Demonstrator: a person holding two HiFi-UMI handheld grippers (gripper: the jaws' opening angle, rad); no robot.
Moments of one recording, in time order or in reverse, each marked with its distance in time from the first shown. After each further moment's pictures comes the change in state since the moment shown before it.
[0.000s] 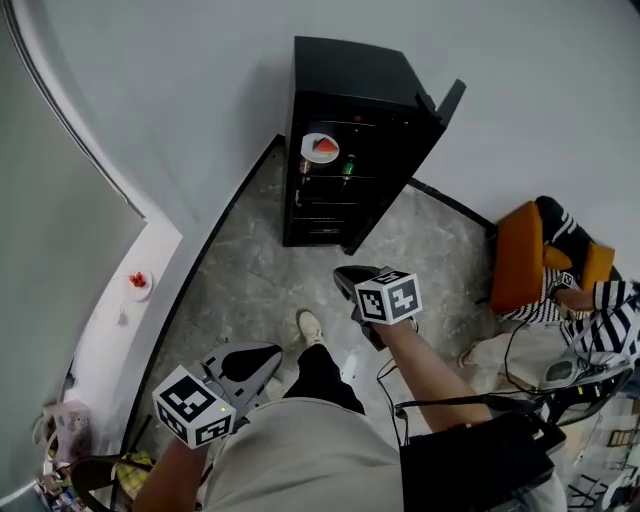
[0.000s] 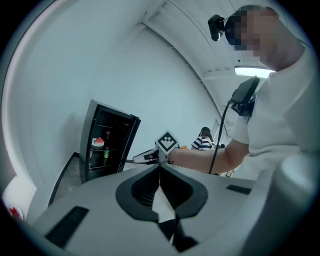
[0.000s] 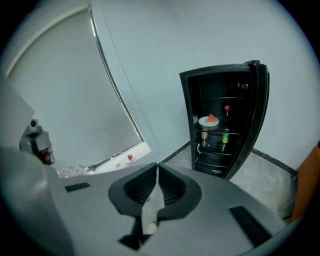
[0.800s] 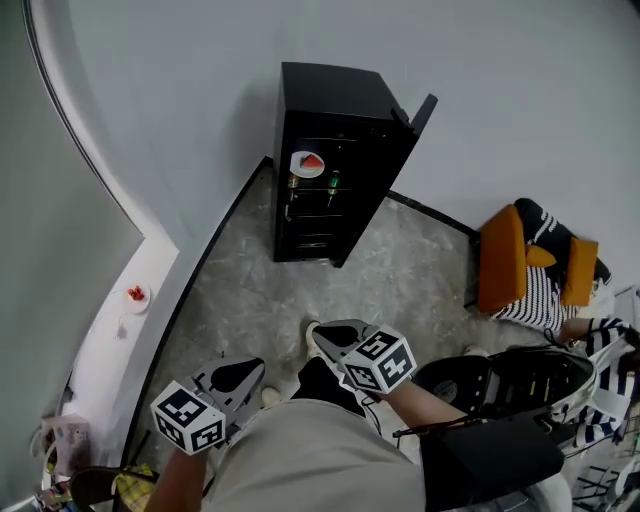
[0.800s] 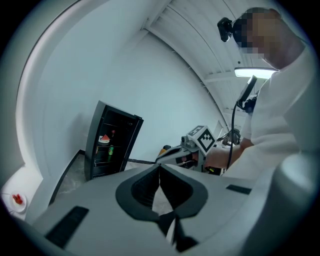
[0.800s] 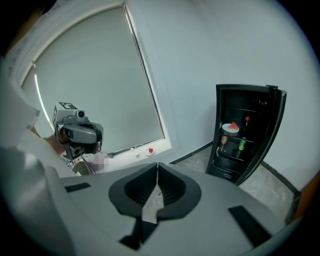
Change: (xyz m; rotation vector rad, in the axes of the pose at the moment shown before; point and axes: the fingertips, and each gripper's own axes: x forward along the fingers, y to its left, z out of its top) left arm -0.048 -0.017 -0.037 -0.031 -0.023 0.045; right arm -0.078 0.143 -0.057 -0.186 0.007 0.126
